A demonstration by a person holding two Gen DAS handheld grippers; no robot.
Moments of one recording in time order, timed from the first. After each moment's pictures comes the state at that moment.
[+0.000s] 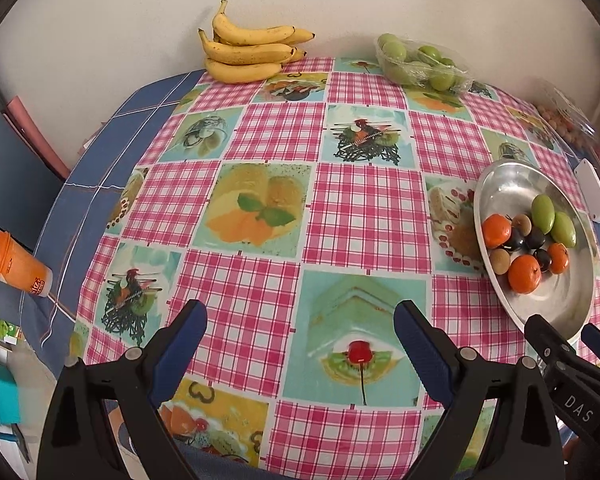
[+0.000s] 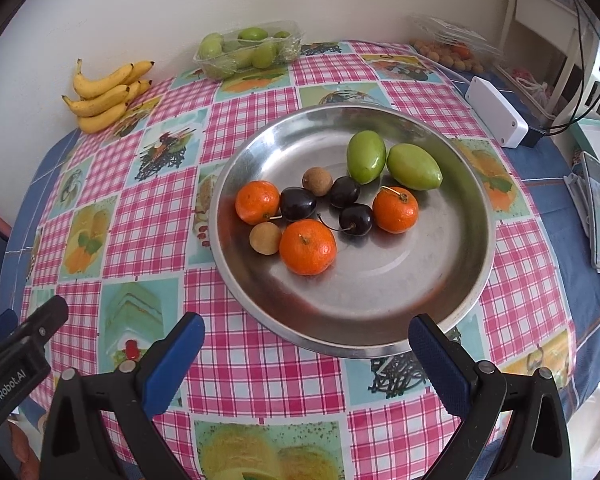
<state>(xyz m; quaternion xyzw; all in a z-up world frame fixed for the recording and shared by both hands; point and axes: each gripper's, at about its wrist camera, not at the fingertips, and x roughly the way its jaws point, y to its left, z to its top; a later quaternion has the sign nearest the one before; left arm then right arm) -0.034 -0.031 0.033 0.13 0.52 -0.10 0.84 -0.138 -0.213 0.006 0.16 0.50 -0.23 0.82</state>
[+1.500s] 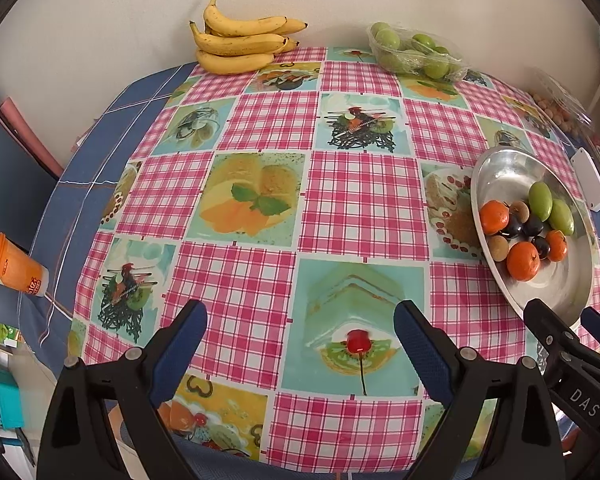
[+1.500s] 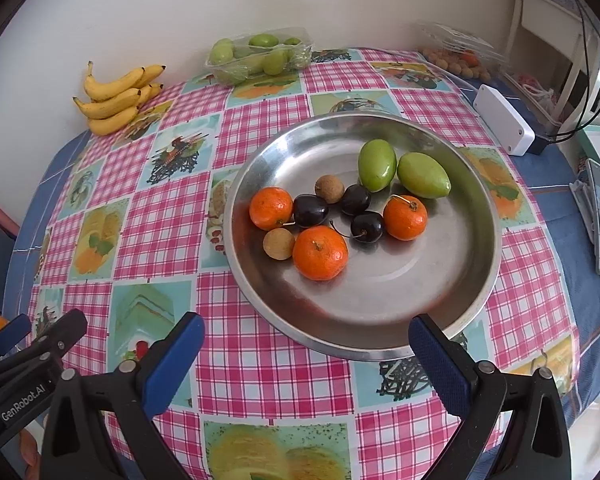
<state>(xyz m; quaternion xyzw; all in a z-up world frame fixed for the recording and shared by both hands) -0.036 -0.030 0.029 0.14 0.53 -0.11 0.83 -0.137 -0.209 0.011 0.16 0.49 -0.21 0.83</state>
